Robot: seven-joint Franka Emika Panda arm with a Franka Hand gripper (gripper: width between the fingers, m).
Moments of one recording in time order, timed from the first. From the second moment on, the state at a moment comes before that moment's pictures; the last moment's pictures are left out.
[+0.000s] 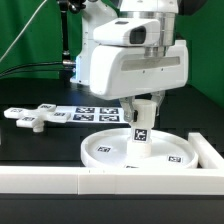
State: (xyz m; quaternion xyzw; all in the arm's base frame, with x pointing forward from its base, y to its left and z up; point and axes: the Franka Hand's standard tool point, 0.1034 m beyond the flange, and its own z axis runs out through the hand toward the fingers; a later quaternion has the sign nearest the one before) arm 0.560 0.040 0.068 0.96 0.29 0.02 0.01
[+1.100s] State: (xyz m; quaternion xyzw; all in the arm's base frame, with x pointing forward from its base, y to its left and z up) arm 0.557 0.040 0.068 0.98 -0.21 0.02 -0.02
